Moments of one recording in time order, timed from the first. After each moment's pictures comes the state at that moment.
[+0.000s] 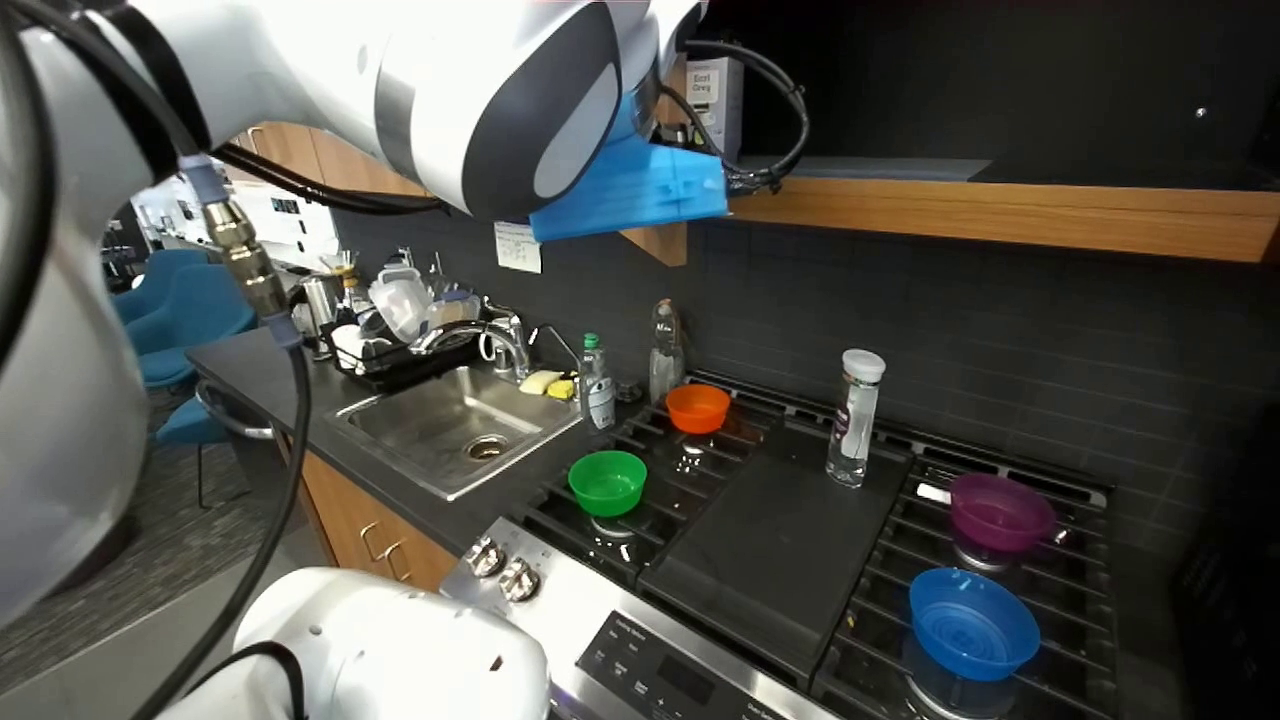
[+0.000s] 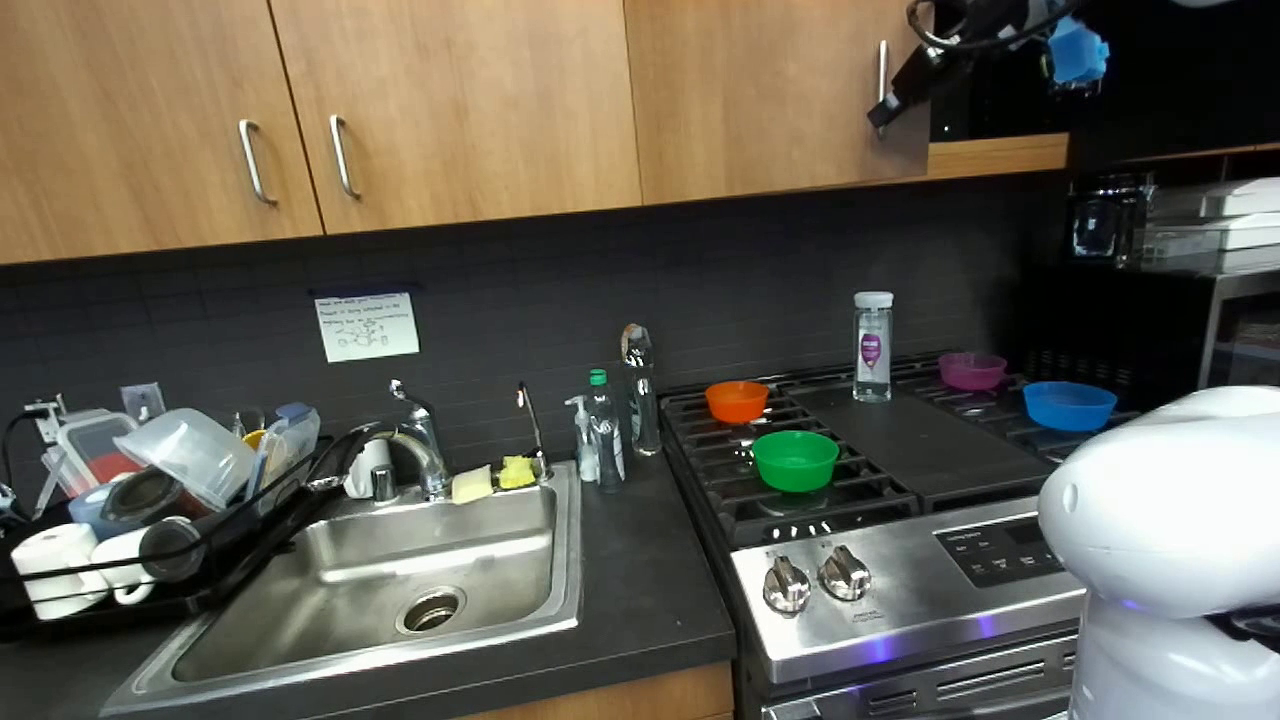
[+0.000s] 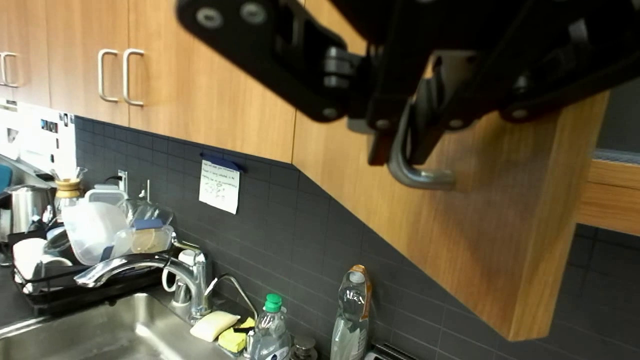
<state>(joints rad) 0.18 -1.20 -0.27 -2.44 0.22 2.17 -0.68</state>
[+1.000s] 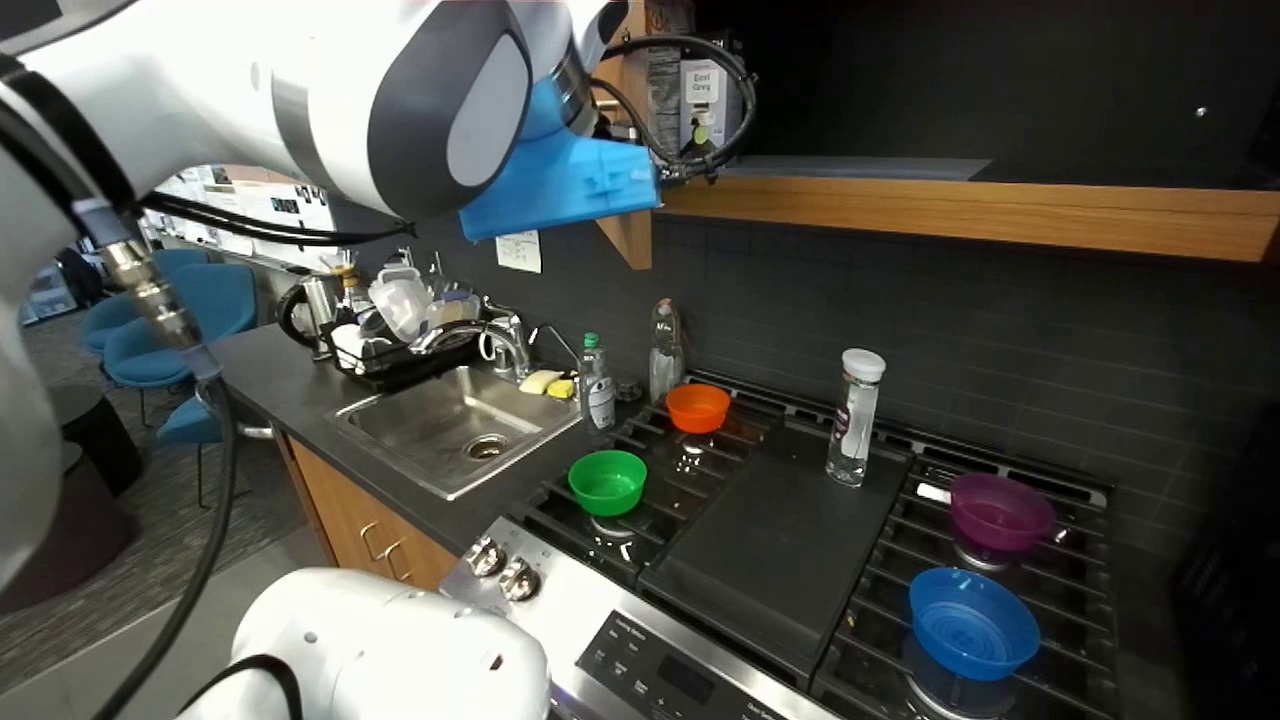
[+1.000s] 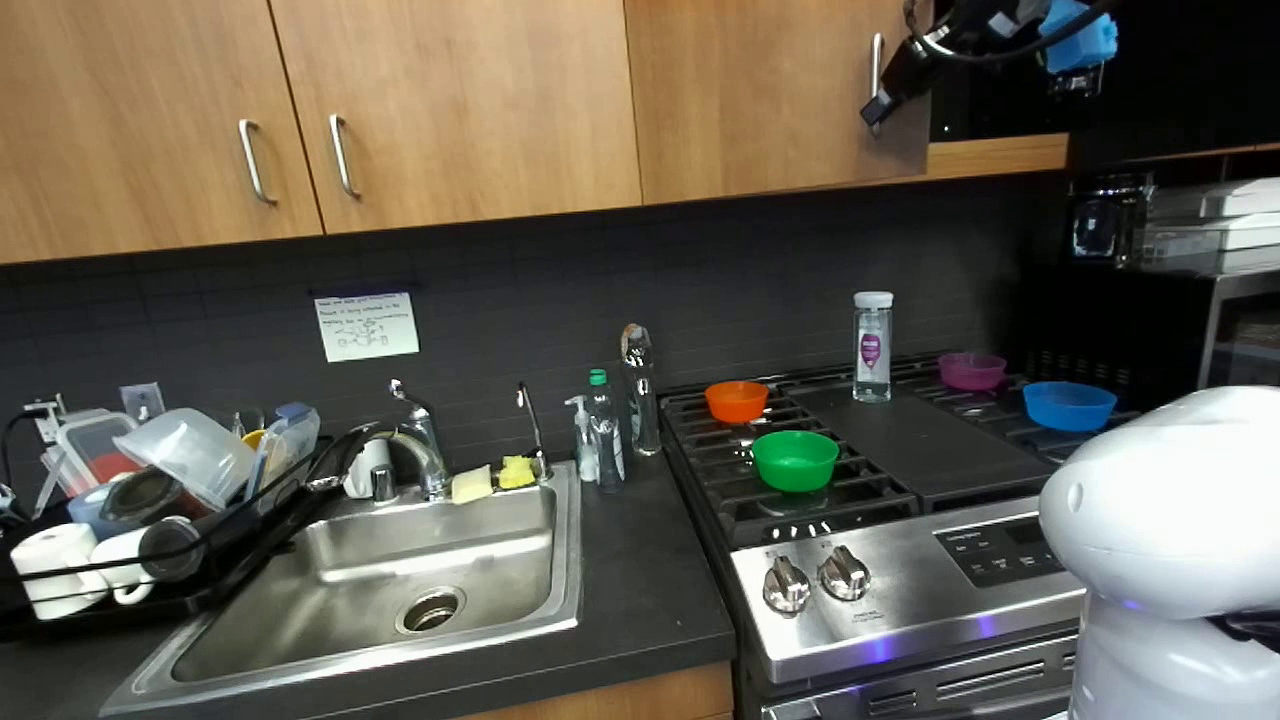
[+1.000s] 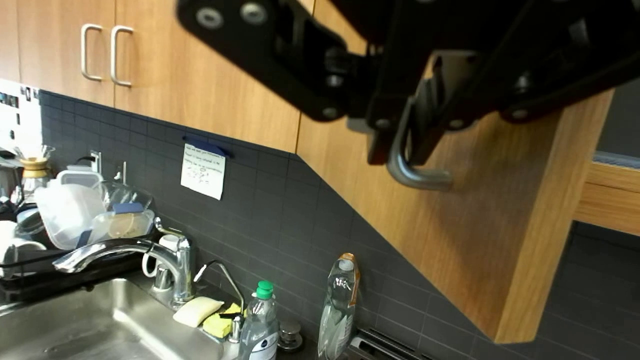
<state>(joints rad) 0.18 -1.28 -0.17 -2.48 0.12 2.17 -0.51</state>
